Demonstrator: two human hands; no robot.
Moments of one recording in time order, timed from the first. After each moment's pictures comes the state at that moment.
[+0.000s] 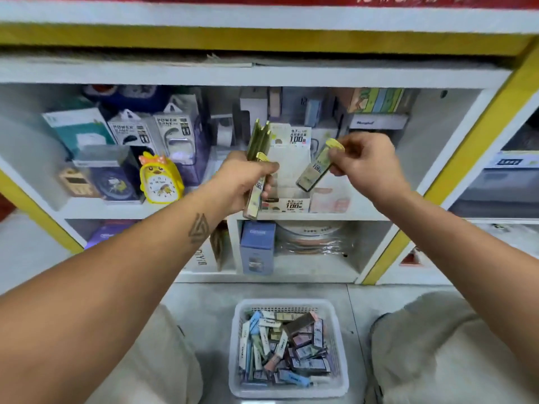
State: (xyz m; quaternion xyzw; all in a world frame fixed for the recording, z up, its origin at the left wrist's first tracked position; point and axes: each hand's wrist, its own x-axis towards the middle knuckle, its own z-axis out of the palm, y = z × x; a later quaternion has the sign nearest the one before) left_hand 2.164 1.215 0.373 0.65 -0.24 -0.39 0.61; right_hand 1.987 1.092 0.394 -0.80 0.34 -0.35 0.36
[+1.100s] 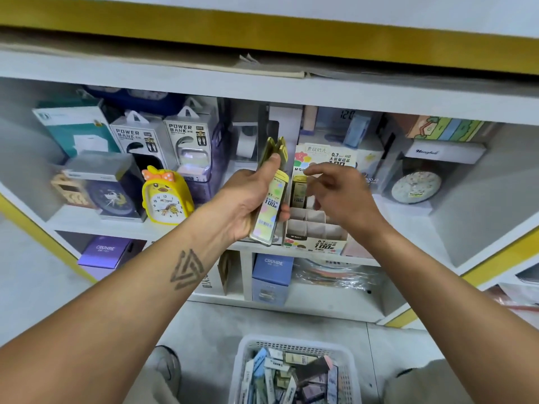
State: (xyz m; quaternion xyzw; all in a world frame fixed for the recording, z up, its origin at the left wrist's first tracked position) left_hand 2.224 1.190 0.366 0.62 -0.13 -0.42 0.65; right_hand 2.102 1.069 0.347 -0.84 0.28 -0.27 0.39
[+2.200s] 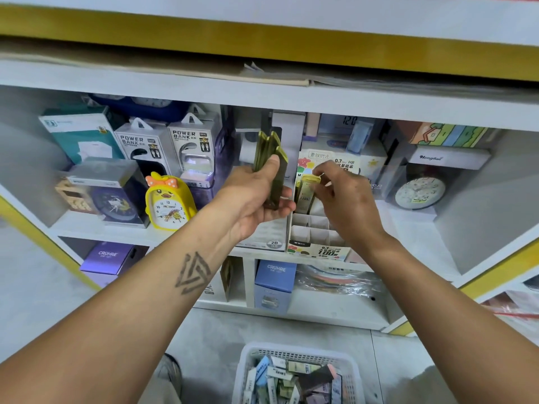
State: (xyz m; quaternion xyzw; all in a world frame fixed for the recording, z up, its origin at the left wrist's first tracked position) left_hand 2.222 1.193 0.381 0.62 -0.15 -0.40 0.66; right_hand 2.106 1.056 0.330 -0.90 0.20 -0.35 0.15
